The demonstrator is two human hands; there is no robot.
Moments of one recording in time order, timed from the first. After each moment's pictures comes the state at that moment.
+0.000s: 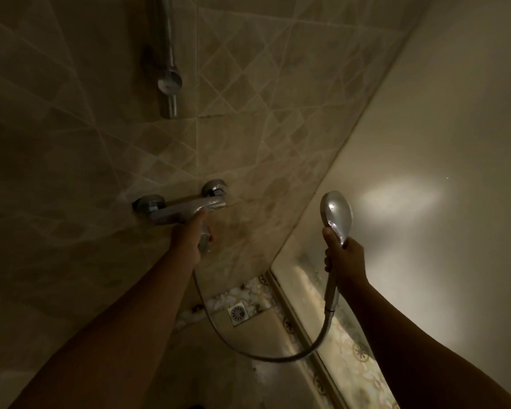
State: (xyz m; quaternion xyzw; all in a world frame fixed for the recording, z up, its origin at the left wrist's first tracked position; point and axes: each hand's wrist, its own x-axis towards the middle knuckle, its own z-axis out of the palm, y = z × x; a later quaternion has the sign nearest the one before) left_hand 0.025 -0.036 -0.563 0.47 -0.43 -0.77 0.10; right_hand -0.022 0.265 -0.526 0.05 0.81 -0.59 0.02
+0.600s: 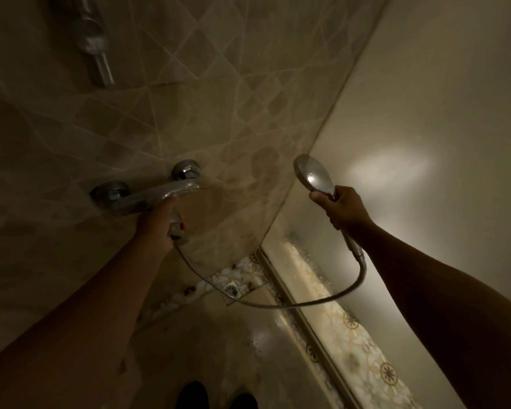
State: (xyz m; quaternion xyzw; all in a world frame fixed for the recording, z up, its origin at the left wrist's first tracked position) left_hand 0.018 -0.040 -0.569 0.46 -0.43 -0.77 0.09; right_hand -0.109 0.300 -0.511 -0.09 0.90 -0.43 0.06
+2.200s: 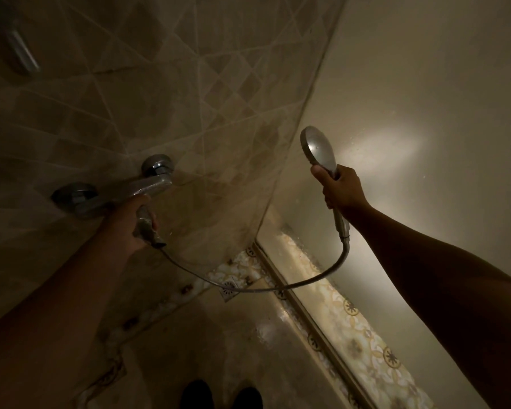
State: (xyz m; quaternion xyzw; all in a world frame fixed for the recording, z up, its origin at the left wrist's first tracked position) left_hand 0.022 -0.034 -0.545 0.46 -0.41 -0.79 0.01; right_hand -0.138 0.332 -0.528 -0.06 0.87 -0.49 0.02
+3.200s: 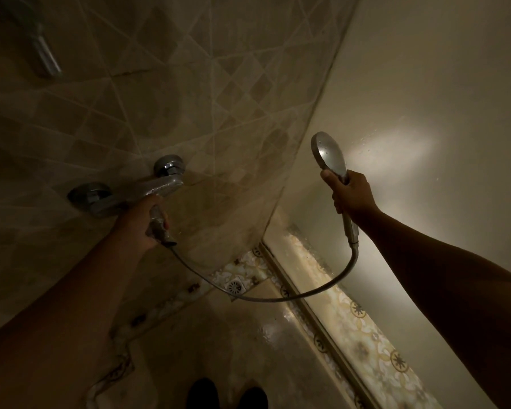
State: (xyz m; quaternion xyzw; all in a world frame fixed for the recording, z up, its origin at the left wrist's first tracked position) left_hand 0.017 -0.046 -0.562 0.47 -0.41 -0.78 0.02; right_hand -0.136 0.332 -0.535 -0.05 0.88 -0.47 0.02
